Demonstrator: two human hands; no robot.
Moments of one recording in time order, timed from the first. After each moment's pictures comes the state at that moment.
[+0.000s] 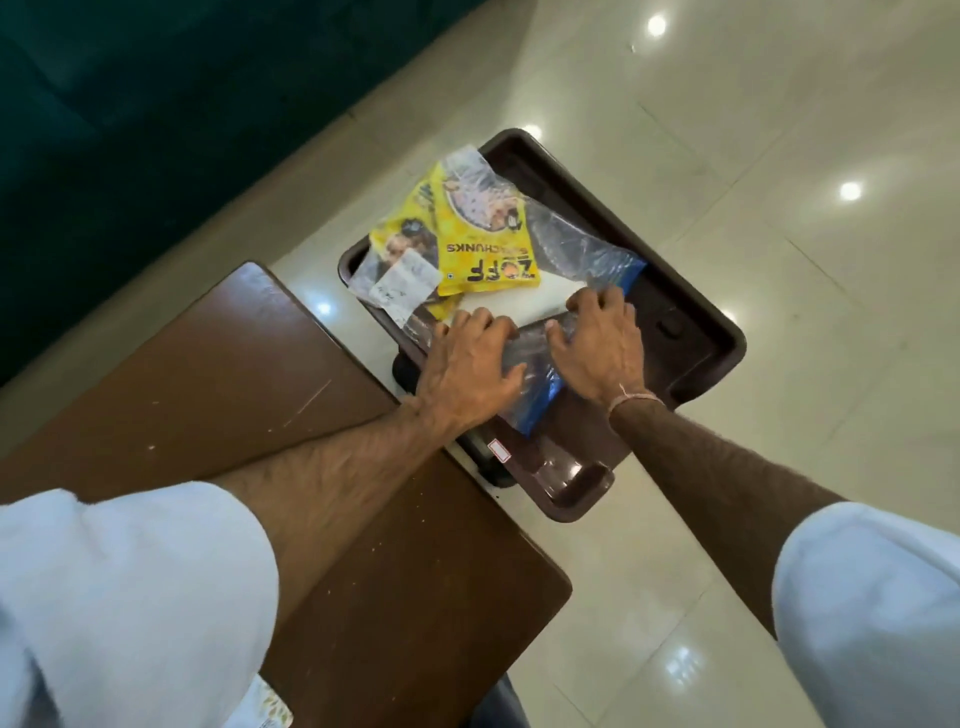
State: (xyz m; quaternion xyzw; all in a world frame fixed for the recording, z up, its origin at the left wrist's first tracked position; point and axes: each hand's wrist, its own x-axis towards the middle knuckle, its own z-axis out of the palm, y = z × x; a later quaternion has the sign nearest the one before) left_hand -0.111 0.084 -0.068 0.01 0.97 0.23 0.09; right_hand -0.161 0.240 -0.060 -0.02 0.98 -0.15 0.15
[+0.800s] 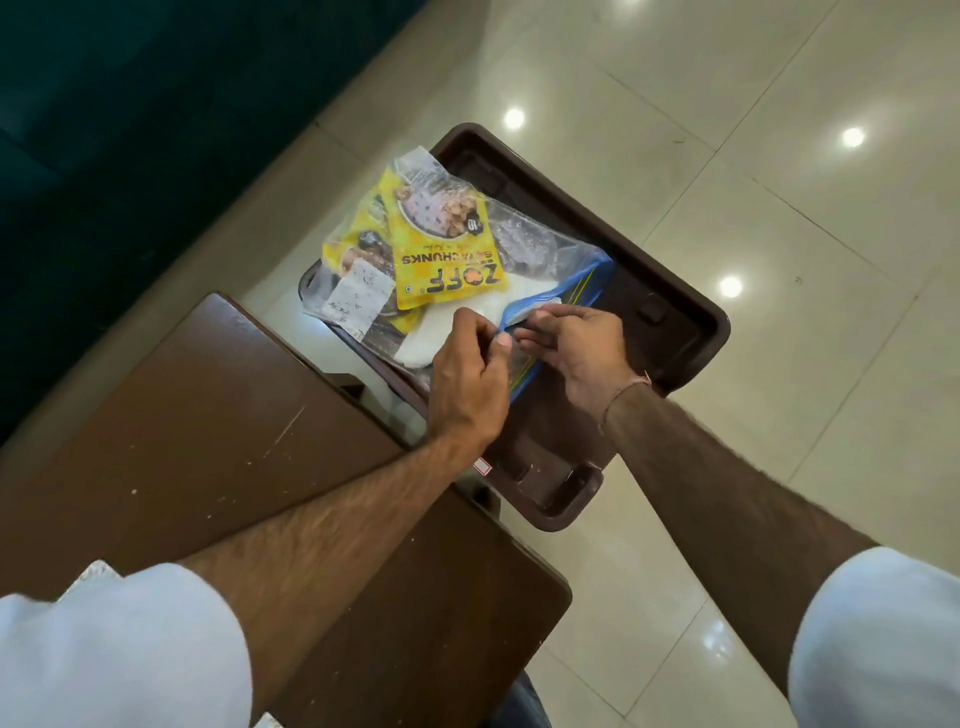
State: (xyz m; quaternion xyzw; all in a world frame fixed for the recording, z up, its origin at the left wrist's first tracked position) left_hand -0.109 0.128 -0.060 -0.20 0.84 0.51 -0.01; right_hand -0.172 0.235 -0.052 0.37 0.57 -0.71 0.21
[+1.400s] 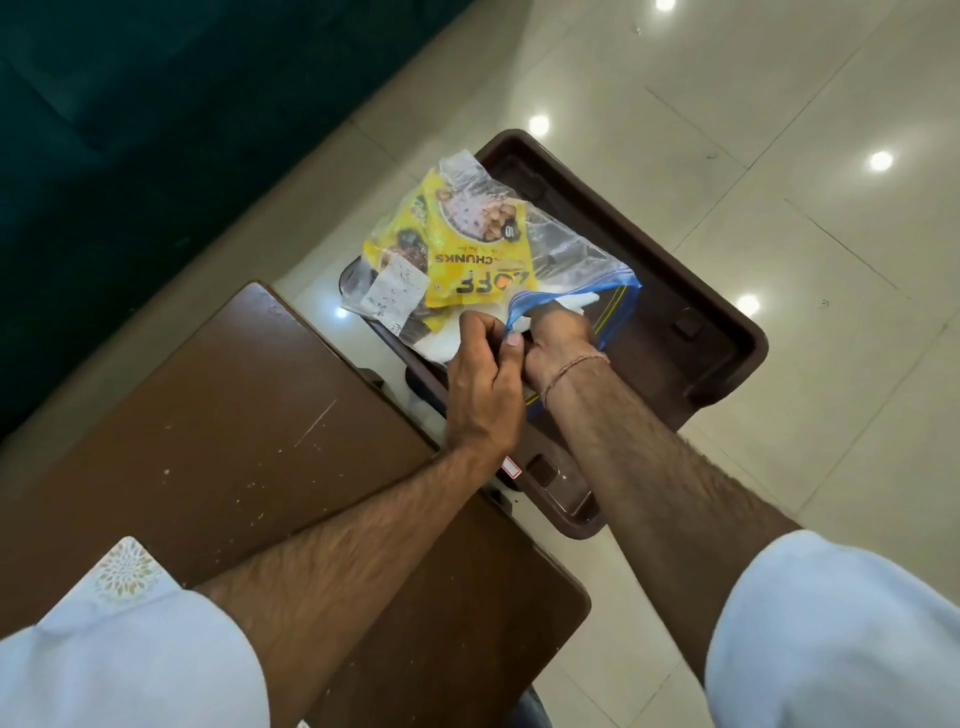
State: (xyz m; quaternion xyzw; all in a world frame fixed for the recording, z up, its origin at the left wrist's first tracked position) left_hand -0.100 0.113 -0.045 -0.21 0.80 0.56 -0.06; right_hand -0.191 0.159 -0.055 0.53 0.47 -0.69 0.18
